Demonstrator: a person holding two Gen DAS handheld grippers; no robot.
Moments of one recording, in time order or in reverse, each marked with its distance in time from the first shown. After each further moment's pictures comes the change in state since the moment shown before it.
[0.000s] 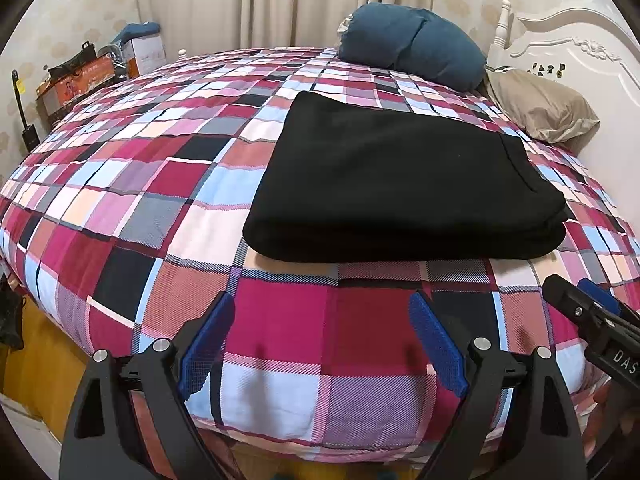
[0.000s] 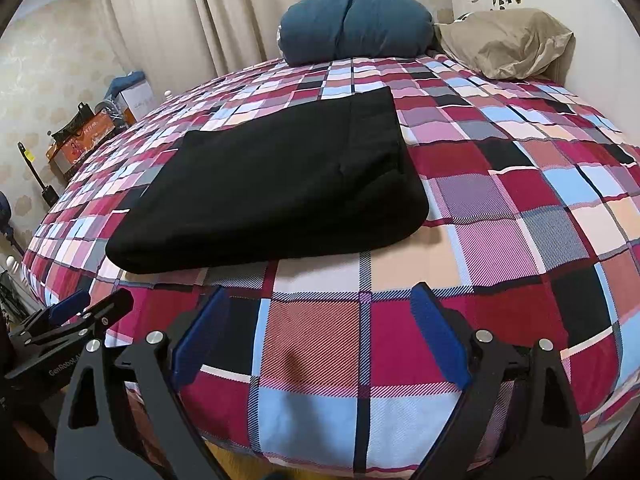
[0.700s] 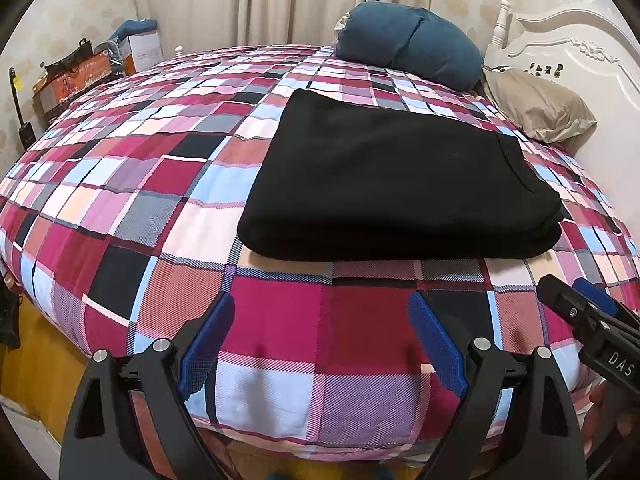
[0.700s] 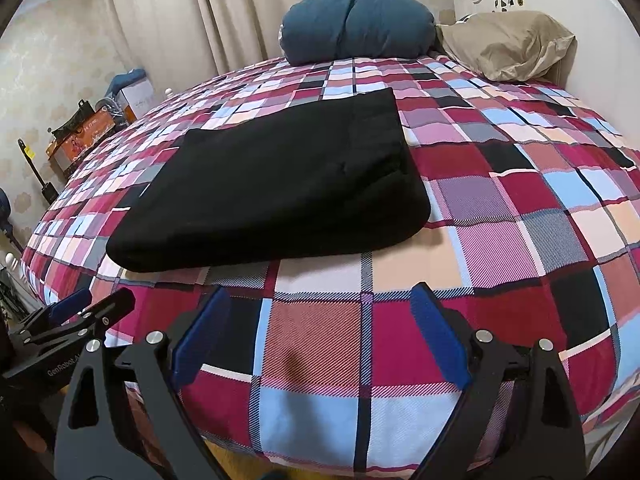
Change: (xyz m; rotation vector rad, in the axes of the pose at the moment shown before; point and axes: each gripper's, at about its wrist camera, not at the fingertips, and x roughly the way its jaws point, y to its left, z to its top) left arm 0.001 -0.001 0.000 -0.005 0.009 -0.019; right arm -0.002 0.003 0.000 -0.008 0.002 -0.001
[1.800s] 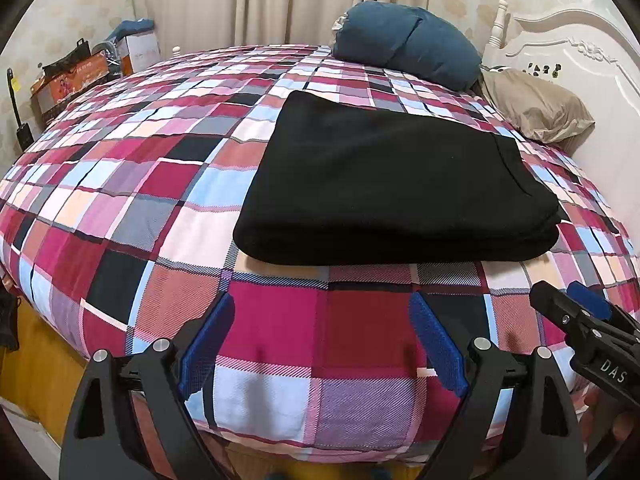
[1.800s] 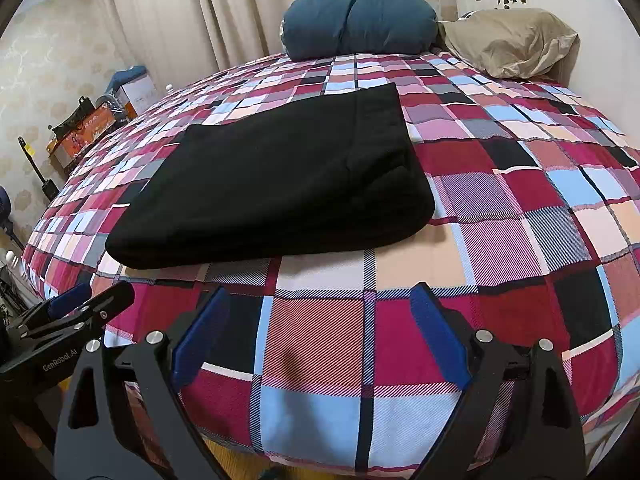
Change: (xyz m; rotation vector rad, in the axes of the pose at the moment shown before) left arm 0.001 -0.001 0.003 0.007 0.000 -0.008; right arm 0.005 -0.001 -0.001 -0.003 0.014 0.004
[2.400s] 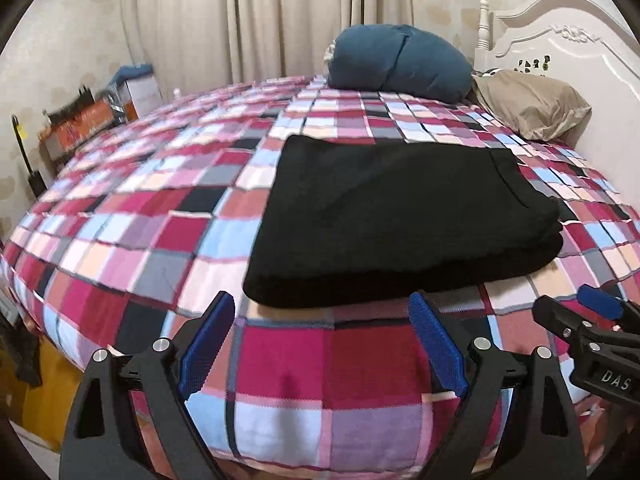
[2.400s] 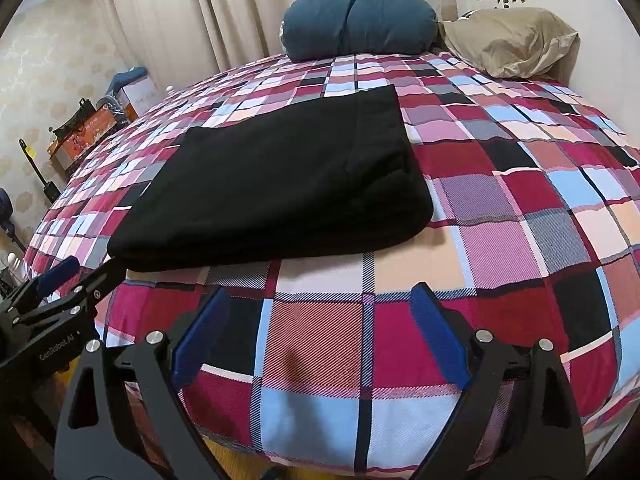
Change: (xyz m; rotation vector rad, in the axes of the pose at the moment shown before) left arm -0.014 -0.015 0.013 0.110 -0.126 0.094; right arm 0.000 -0.001 0.002 0.004 0.001 0.004
